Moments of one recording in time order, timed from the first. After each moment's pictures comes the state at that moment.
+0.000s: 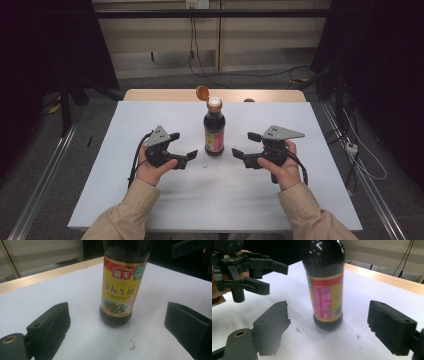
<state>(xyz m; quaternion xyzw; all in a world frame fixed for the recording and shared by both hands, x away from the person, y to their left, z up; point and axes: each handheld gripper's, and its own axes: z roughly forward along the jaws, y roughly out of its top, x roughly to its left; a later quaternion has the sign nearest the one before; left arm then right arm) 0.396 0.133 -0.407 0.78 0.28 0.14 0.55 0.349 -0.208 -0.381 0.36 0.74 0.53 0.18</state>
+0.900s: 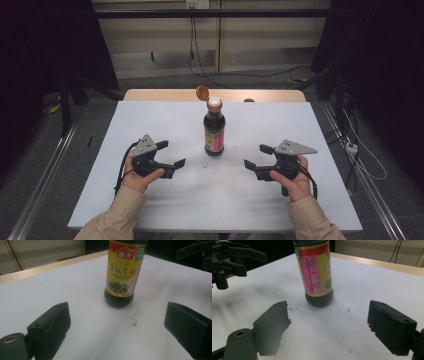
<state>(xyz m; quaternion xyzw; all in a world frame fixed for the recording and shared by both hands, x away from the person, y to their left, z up) 0.377 0.166 -0.416 0.78 0.28 0.14 0.54 0.325 -0.238 -0.413 0.39 0.73 0.53 0.18</state>
